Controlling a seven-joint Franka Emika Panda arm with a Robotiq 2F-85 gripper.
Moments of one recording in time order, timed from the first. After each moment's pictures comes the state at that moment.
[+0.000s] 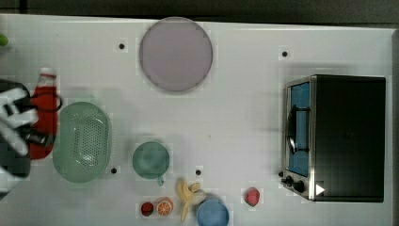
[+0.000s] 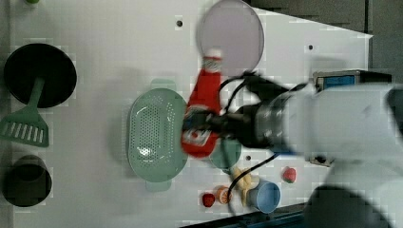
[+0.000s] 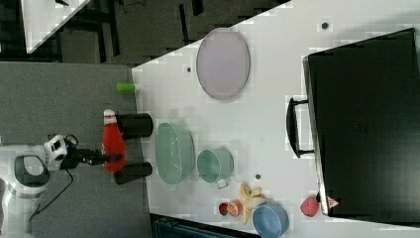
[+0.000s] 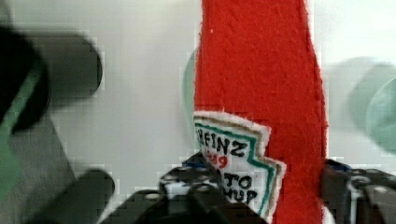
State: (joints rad) arm -0.15 0.31 0.87 -1.74 -0.10 0.36 0.25
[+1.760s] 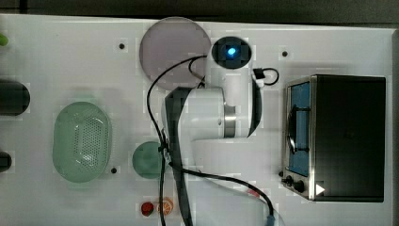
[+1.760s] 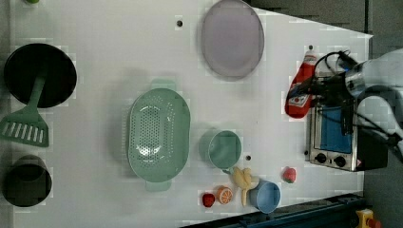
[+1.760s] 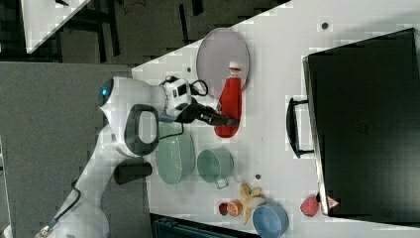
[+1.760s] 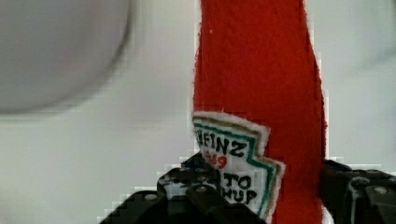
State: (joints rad) arm -0.41 0.33 0.37 -2.00 -0.18 0.51 -0.25
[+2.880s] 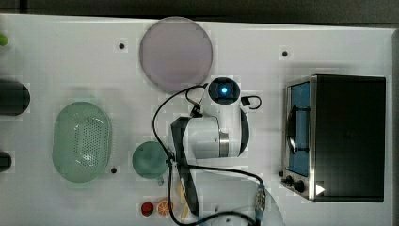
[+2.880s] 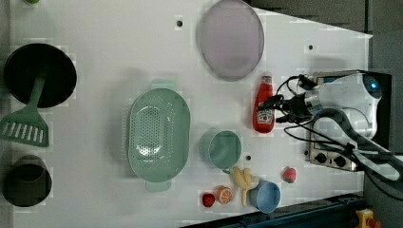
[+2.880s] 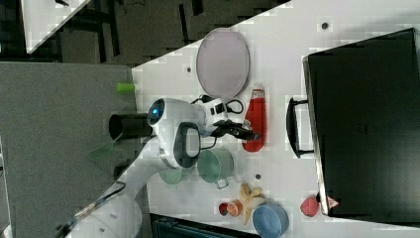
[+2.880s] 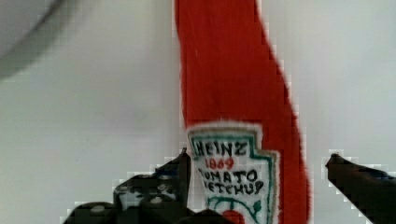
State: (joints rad) arm -0.39 0.43 0.31 -2.19 -0.20 0.80 -0.26
